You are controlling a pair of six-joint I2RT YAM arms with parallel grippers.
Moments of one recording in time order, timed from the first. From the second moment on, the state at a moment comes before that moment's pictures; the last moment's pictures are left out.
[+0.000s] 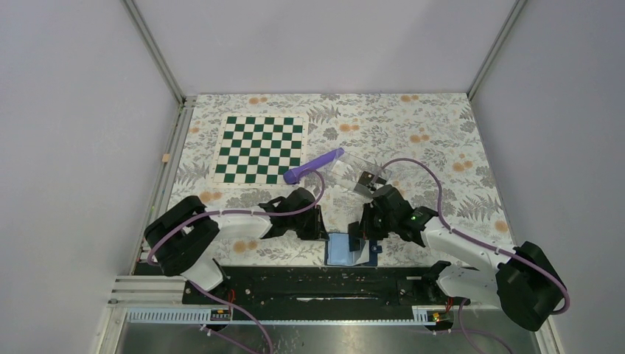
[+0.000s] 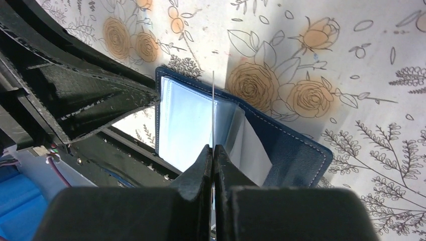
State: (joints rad) left arm -0.91 1.55 0.64 0.03 0.20 -0.91; right arm 0.70 1.12 0.51 -0.33 -0.20 0.72
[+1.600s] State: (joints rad) left arm -0.91 1.36 0.47 0.01 0.07 -1.05; right arm 0.57 1.36 0.30 0.30 -0.49 1.03
